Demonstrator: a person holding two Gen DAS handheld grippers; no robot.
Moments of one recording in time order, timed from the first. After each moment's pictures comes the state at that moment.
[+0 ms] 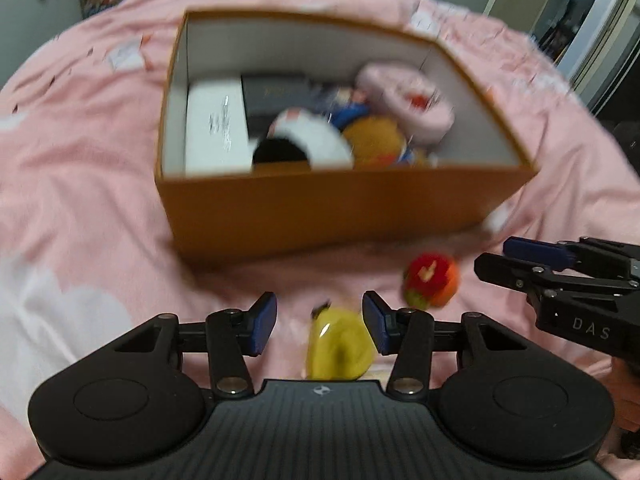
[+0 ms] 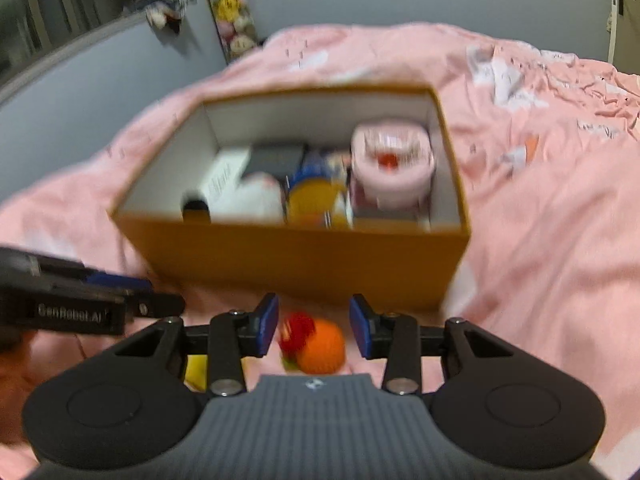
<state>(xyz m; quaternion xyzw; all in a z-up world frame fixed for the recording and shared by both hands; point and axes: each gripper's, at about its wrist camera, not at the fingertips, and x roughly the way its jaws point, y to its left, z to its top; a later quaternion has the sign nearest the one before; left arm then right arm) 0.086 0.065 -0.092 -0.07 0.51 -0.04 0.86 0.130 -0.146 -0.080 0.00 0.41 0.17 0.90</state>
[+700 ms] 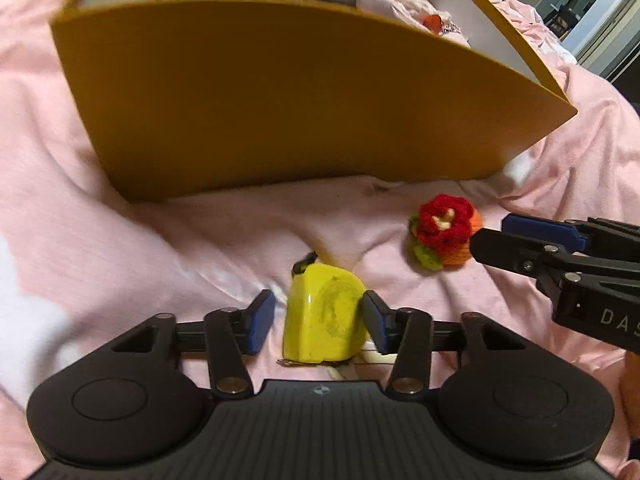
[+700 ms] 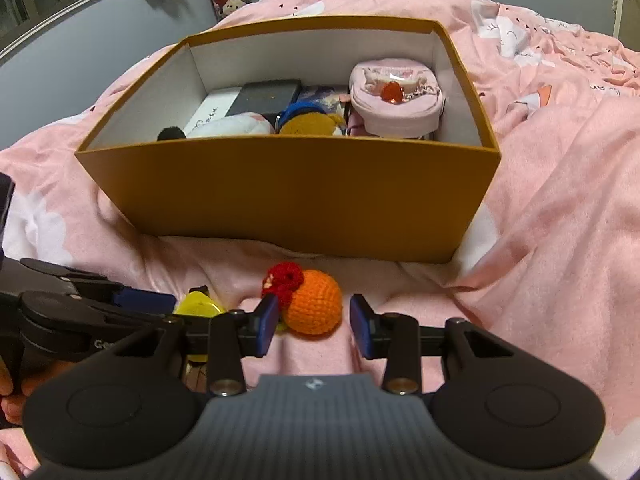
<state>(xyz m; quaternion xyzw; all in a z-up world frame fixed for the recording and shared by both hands) 0.093 0.058 -0.155 -0.11 0.55 -0.07 0.82 0.136 -0.143 -0.110 0.01 0.45 0.17 0.88</state>
